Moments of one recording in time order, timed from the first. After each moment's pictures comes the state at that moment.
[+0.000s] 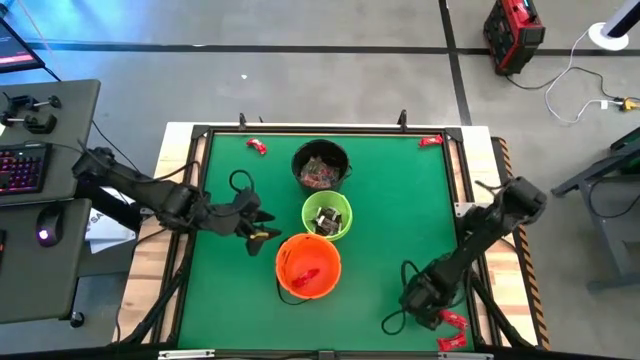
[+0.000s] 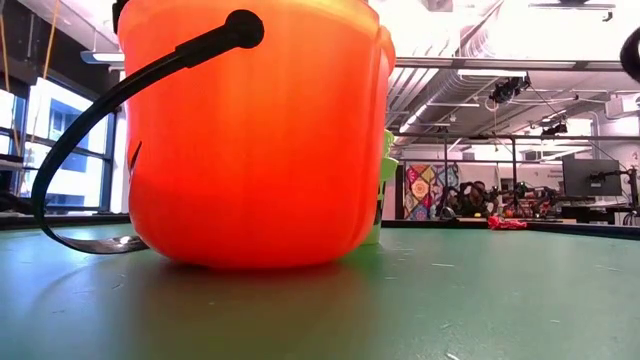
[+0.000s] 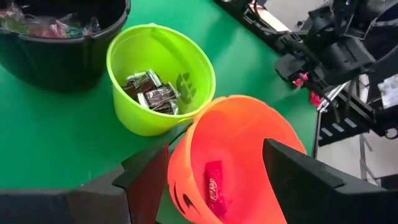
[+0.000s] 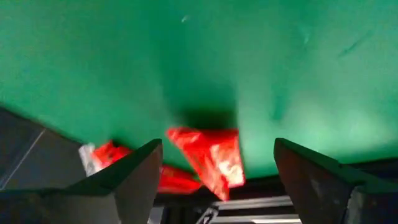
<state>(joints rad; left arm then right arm) -0.39 1.10 0.98 -0.56 -0.42 -0.88 0.79 1.68 0.84 -0.68 -0.60 1.40</state>
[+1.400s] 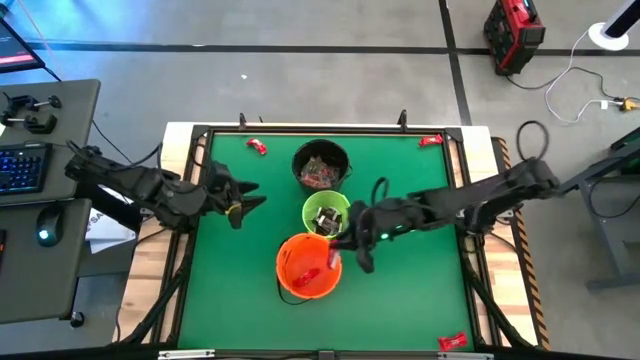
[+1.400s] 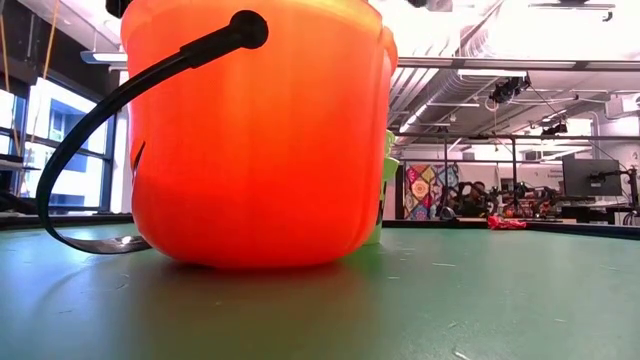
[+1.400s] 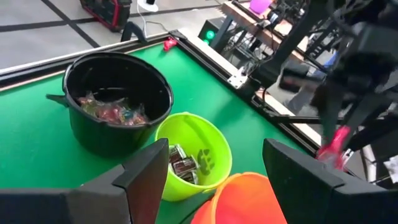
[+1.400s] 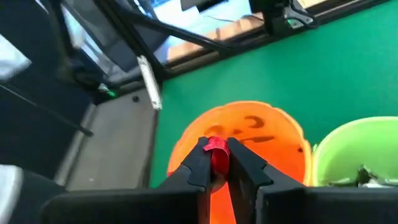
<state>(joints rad) -0.38 0.89 0.98 -0.58 -0.68 -0.82 0.29 1.45 1.26 -0.27 0.05 0.50</state>
